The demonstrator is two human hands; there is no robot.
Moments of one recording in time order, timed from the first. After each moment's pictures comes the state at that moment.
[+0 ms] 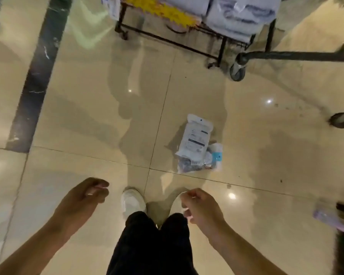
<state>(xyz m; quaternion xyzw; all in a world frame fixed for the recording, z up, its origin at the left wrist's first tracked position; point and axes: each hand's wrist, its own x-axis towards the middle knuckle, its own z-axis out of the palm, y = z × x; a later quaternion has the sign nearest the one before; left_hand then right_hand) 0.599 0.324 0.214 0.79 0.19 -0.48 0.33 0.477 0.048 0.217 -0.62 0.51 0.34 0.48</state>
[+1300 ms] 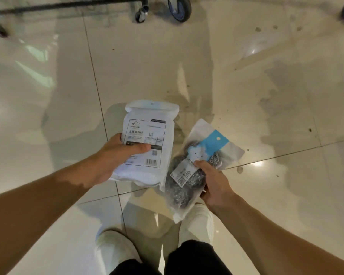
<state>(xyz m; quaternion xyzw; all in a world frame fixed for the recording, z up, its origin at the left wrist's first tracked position) 0.641 0.057 -0.038 0.72 -0.01 -0.60 0.36 0.415 -0.070 -0.067 -0.22 0.70 -0.01 0.68</state>
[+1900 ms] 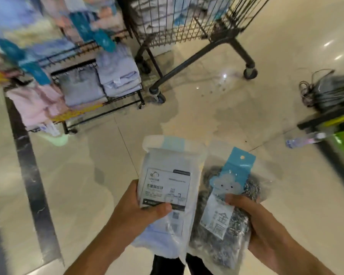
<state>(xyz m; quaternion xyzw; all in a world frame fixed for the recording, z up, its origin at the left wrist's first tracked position) 0.574 0.102 0.442 0.74 -0.09 -0.57 0.35 0.345 -0.045 0.477 -0.20 0.62 -0.07 0.76</state>
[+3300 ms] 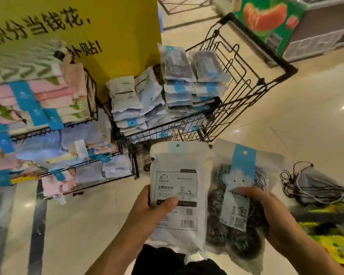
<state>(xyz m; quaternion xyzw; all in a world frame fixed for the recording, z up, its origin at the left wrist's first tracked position) 0.532 -0.265 0.710 0.72 -0.07 -0.47 0.50 0.330 -0.456 0.721 -0.37 0.56 -0.13 0.73</state>
